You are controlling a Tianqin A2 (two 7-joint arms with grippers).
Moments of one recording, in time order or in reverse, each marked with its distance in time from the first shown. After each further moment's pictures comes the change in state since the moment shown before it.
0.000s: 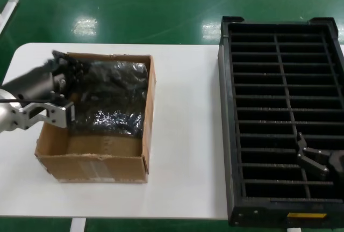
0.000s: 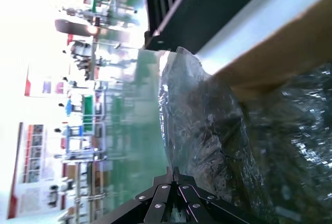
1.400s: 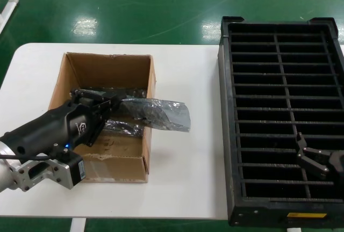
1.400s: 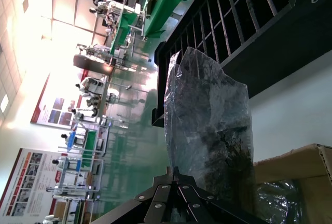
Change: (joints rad) left arm 0.451 -0.150 -0.106 -0.567 -0.086 -0.032 -0.236; right arm 0.001 -0.010 0.011 0.000 0.000 -0.014 -0.013
